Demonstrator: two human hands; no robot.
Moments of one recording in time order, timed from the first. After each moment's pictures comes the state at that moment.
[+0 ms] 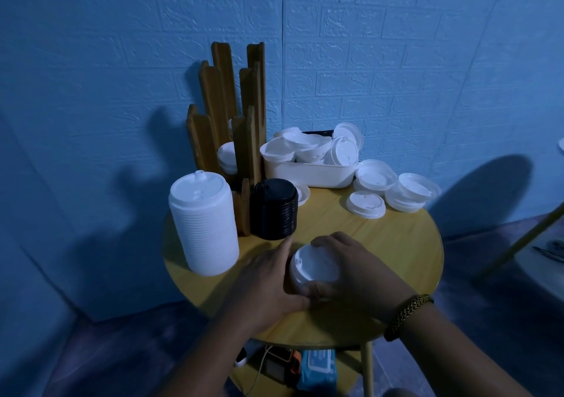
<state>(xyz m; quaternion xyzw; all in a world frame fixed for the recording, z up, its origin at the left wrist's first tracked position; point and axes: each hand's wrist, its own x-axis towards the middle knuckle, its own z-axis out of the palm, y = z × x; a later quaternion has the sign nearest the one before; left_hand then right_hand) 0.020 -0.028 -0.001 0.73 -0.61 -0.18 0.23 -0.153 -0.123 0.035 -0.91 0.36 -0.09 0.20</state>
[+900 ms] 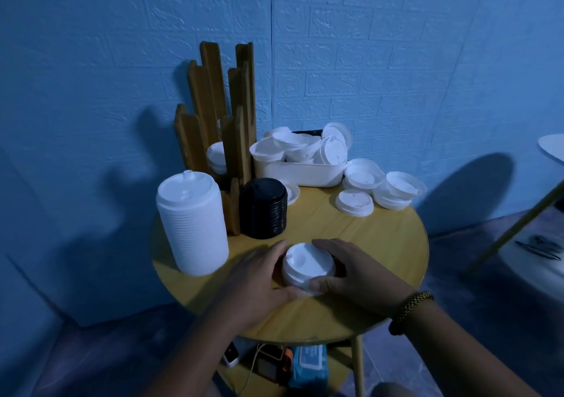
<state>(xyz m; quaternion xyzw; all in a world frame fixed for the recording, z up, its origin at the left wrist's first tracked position) 0.022 -0.027 0.002 0.72 -0.63 -0.16 0.24 -0.178 -0.139 0.020 -0.90 0.33 -0.11 0.27</state>
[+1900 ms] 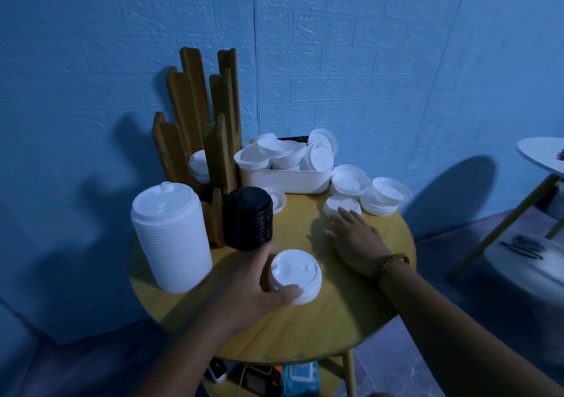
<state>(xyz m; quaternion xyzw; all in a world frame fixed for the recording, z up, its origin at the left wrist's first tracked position) 0.021 -0.040 0.010 0.70 -0.62 -0.22 0.28 -0.175 -0.222 0.015 -0.87 0.48 -0.08 0.11</state>
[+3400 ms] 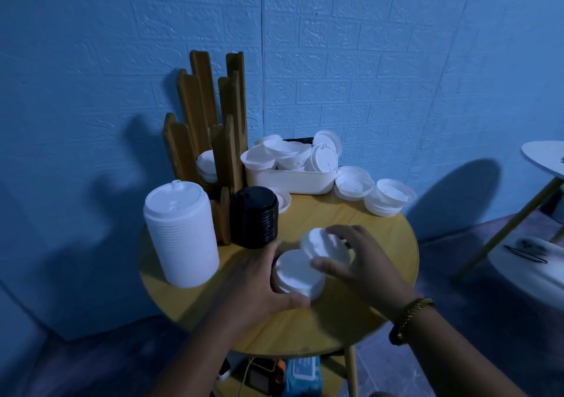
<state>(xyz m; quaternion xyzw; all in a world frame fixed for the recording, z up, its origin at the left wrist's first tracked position) 0.018 -0.041 0.002 0.71 -0.61 -0.20 0.28 -0.187 -0.145 0.028 -0.83 0.41 -0.28 0.25</state>
